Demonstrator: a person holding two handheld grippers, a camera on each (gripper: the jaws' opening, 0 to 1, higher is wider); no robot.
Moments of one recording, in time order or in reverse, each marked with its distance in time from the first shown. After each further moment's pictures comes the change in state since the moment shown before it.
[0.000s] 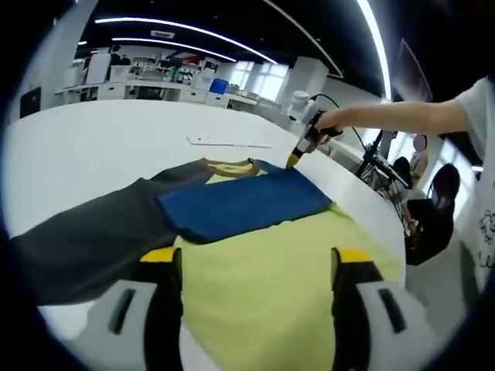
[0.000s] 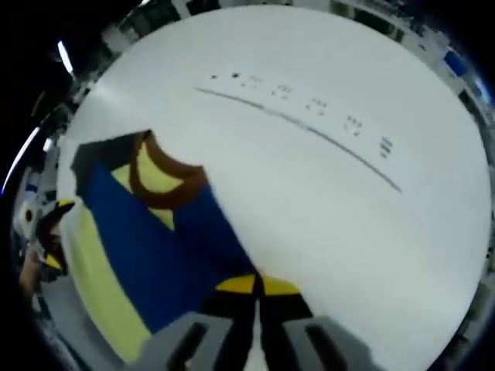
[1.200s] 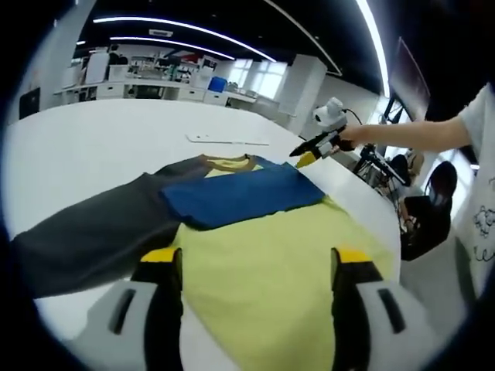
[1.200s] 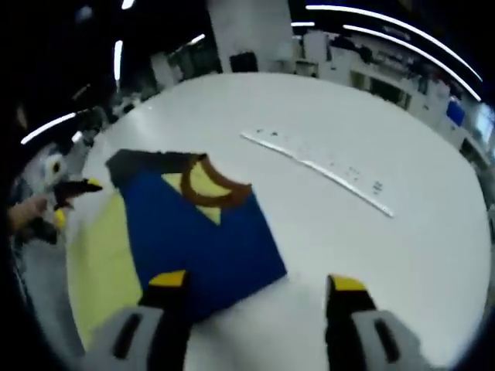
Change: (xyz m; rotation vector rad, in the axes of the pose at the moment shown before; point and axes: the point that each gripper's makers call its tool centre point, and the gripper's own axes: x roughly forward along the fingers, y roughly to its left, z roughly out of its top) left arm -0.020 -0.005 -0.006 0.000 0.010 -0.005; right arm -0.035 0.034 -0.022 -0.211 -0.468 0.072
